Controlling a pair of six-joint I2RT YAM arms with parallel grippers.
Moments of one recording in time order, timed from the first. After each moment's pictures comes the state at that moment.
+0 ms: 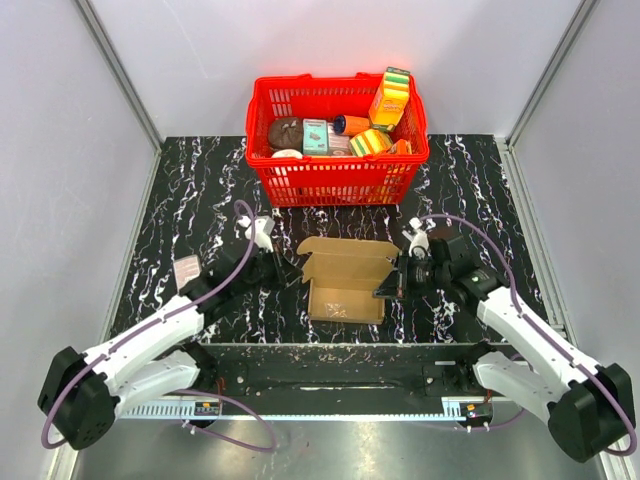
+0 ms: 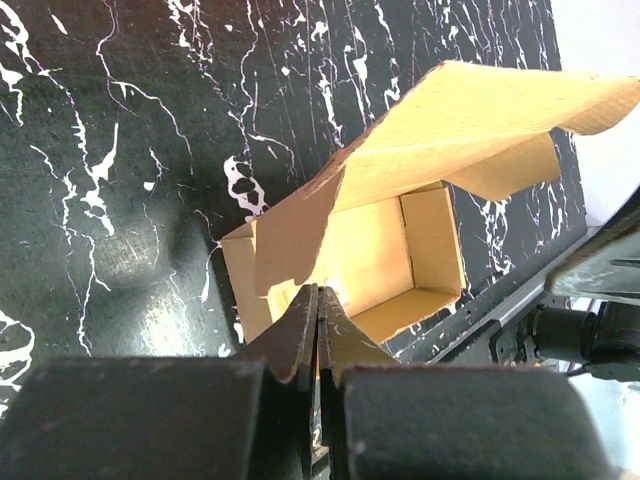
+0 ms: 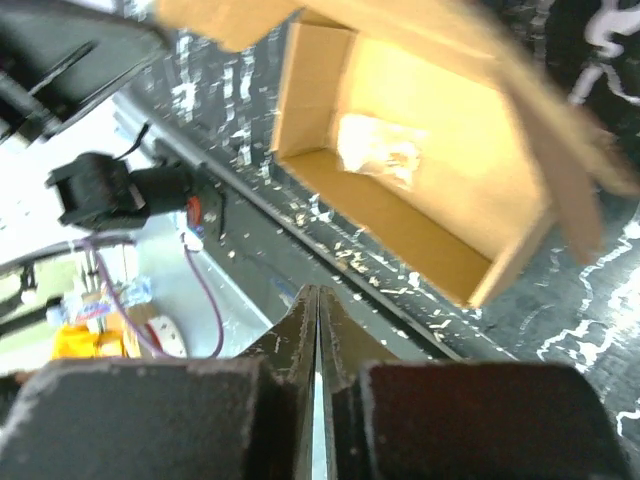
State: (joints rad) left arm -0.67 0.94 0.53 -0.09 0.10 -0.71; right arm 0.46 0.96 0.63 -0.44 -0.55 0.68
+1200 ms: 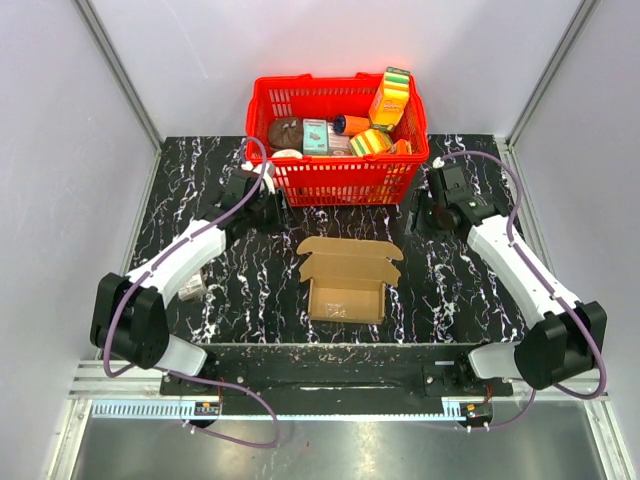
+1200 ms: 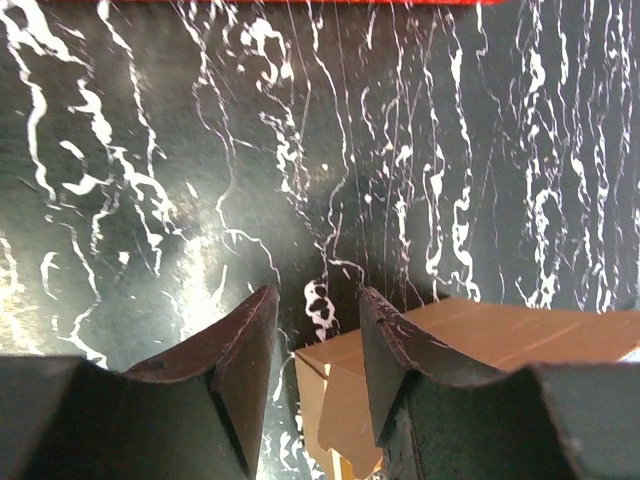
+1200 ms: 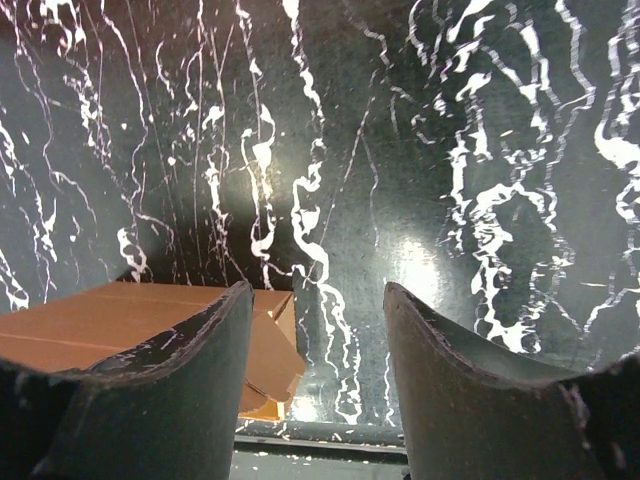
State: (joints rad) left arm -0.39 1.44 1.08 -0.36 0.22 -0.52; right arm 0.33 1.34 1.23 -0.84 0.08 0.48
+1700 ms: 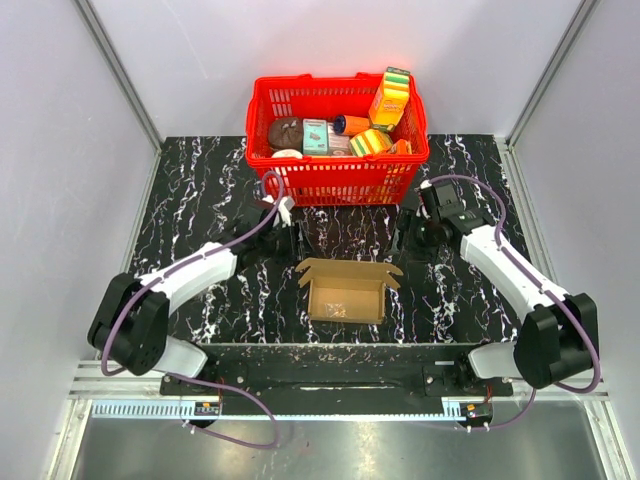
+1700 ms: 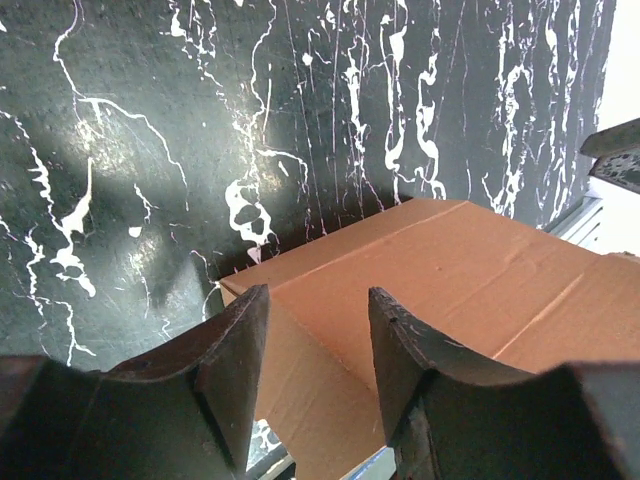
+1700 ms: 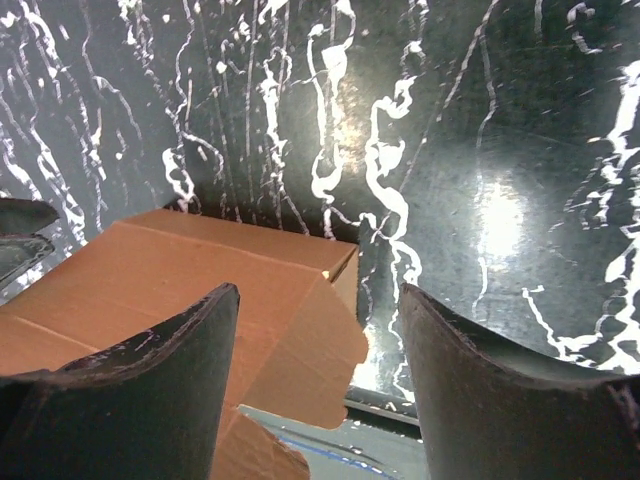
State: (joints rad) left arm -0.51 1.43 0.85 -0.20 0.38 -0.65; right arm 0.33 1.35 1.05 -0.71 -0.18 0.55
